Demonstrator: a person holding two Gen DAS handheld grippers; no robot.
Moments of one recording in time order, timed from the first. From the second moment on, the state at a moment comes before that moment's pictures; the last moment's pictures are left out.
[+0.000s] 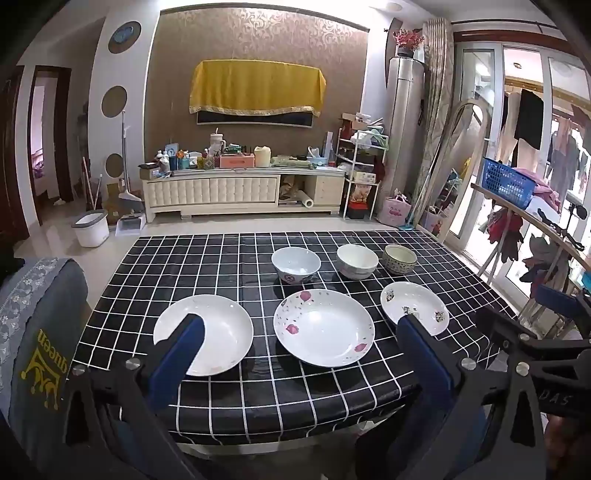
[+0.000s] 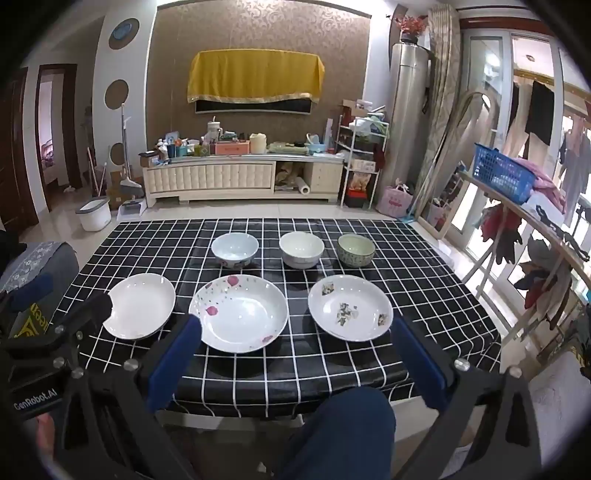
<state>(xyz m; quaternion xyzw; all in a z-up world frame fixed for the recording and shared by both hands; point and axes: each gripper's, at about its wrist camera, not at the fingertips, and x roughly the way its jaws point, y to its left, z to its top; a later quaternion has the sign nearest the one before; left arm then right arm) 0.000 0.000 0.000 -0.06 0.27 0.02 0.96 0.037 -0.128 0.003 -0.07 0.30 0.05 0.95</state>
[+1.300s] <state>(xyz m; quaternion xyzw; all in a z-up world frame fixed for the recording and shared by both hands) -0.004 0.005 0.002 -0.06 0.26 0.02 0.96 0.035 -0.123 0.005 -0.07 0.30 0.06 0.95</state>
